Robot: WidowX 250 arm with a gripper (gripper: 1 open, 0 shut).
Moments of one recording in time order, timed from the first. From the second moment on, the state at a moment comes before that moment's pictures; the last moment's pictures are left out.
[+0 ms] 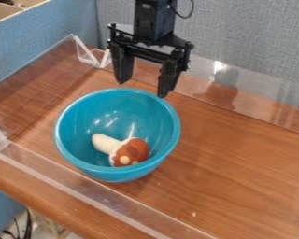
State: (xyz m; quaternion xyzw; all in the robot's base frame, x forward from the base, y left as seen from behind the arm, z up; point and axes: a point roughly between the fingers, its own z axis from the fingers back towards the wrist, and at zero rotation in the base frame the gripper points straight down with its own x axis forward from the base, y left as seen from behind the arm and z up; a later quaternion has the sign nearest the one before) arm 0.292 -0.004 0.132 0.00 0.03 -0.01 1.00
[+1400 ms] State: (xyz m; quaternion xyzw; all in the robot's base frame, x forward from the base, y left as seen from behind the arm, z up) arm 0.258 -0.008 0.046 -0.01 0.11 -0.11 0.99
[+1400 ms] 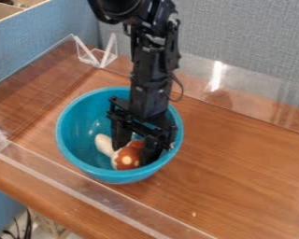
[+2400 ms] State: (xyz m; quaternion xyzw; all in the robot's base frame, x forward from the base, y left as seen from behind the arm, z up) arm 0.263 0.003 0.038 -0.02 0.11 -0.13 0.99
